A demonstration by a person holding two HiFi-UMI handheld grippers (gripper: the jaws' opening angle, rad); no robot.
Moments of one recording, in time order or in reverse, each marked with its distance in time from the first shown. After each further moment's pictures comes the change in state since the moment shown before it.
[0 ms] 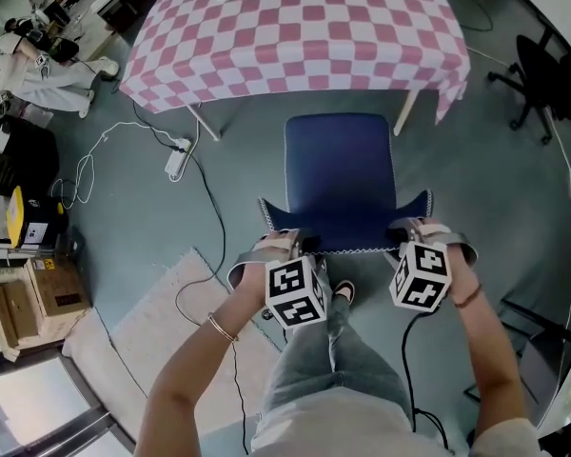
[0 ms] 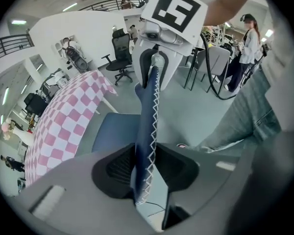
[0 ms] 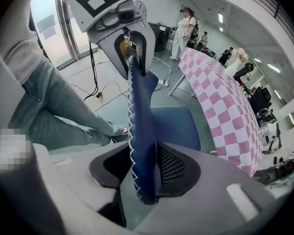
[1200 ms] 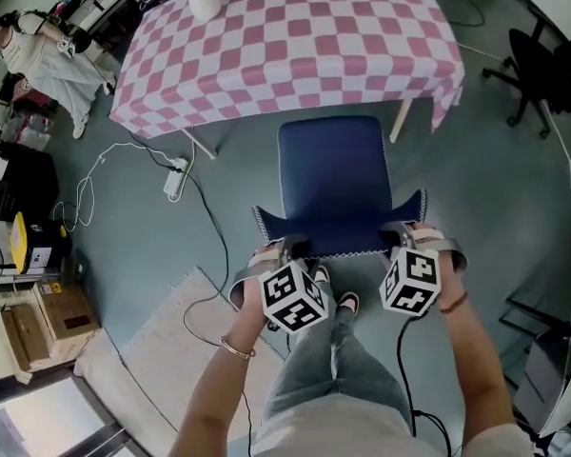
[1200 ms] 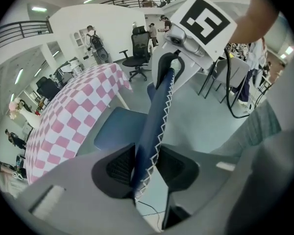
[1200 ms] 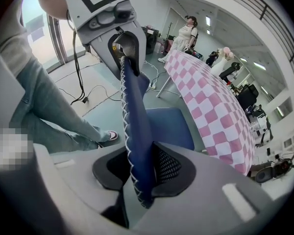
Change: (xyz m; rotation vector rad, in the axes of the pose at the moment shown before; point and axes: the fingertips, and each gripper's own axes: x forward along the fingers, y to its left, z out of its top) left arm 0.013 0.057 0.000 -0.175 0.017 0.069; right arm 0.015 -0.054 0.007 0.080 -0.039 -0.104
